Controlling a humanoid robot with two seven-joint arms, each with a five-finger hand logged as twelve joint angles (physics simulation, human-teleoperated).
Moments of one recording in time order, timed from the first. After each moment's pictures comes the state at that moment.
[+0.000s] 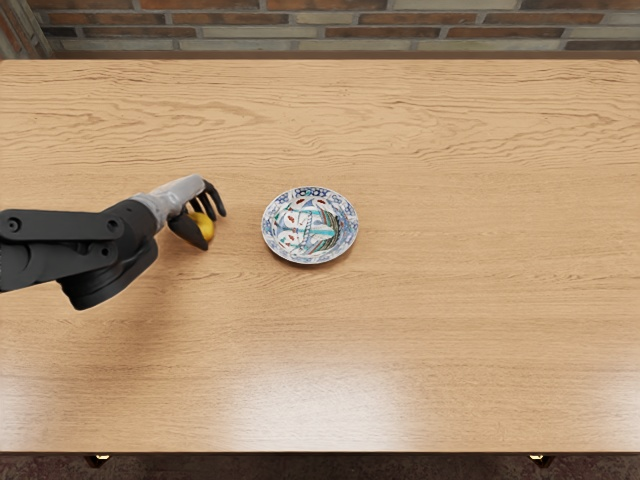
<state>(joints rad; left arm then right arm) -1.34 0.46 0.45 -1.31 0.64 0.46 0.27 -0.07 0.00 0.00 0.20 -0.11 0.16 0.09</state>
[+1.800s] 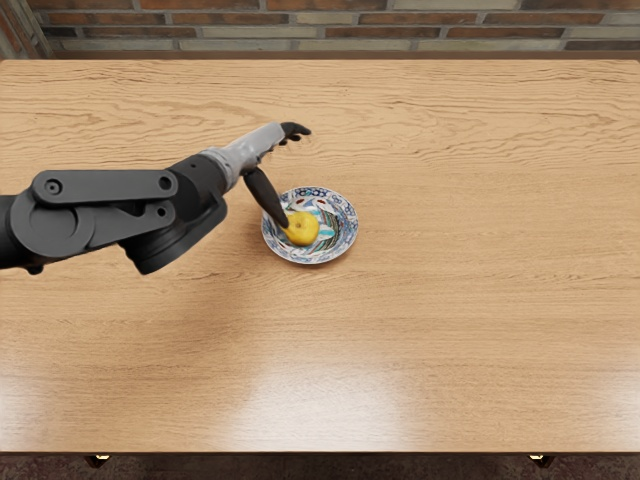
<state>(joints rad) -1.38 0.36 0.22 -1.32 0.62 0.45 0.23 -0.07 0.00 0.00 0.20 -0.11 0.16 0.09</state>
